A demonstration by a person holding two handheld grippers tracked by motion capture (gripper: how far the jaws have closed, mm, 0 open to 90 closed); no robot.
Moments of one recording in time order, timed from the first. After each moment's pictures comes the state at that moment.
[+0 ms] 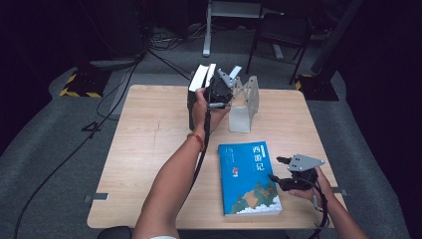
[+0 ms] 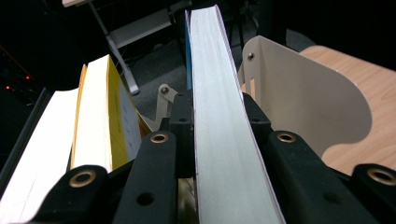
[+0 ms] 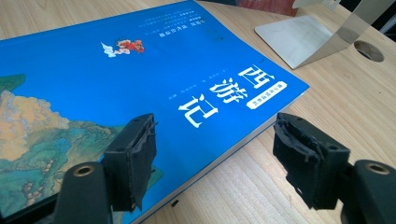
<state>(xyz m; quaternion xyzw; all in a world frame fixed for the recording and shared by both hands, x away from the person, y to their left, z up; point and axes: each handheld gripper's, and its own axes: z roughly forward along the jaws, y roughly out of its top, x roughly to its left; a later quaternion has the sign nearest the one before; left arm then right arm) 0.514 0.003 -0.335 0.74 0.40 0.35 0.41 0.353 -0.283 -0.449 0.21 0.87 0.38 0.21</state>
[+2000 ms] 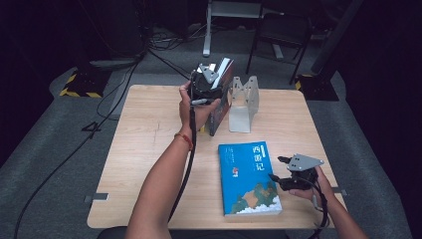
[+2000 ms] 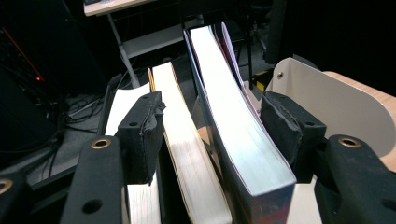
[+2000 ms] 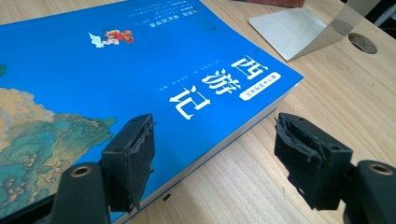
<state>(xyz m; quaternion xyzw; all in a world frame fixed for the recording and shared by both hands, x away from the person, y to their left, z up) 0.507 0.047 -0.322 0.72 0.41 0.35 0.44 0.355 -0.285 -0.452 0.22 0.88 0.37 0.22</state>
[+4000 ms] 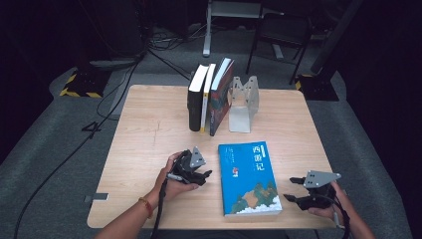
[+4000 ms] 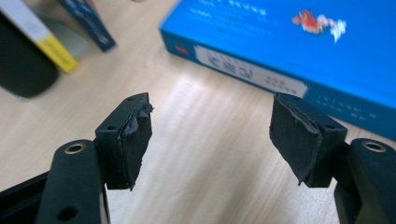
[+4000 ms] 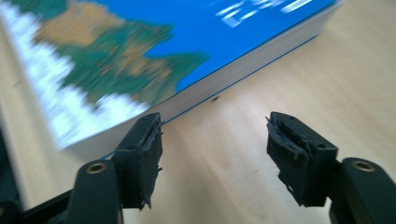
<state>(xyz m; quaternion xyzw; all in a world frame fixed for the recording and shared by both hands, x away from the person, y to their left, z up) 0.367 0.086 -0.477 0.88 0.26 0.17 0.35 0.313 -0.326 -0.459 0.22 0.91 0.34 0.14</state>
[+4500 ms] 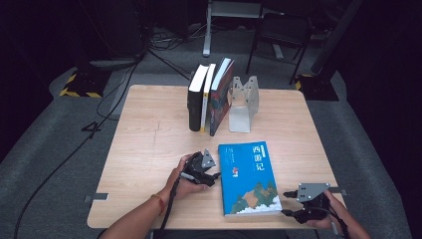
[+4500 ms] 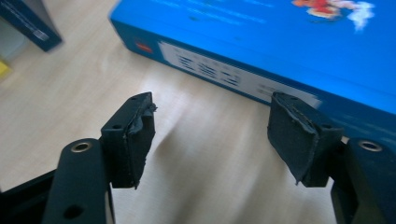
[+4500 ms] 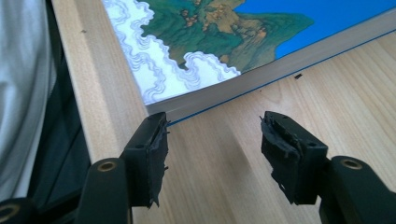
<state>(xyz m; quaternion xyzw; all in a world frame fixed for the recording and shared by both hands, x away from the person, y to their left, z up) 0.384 0.059 -0.498 0.89 0.25 0.16 0.35 0.295 -0.312 -0.475 0.16 0.93 0.31 0.09</state>
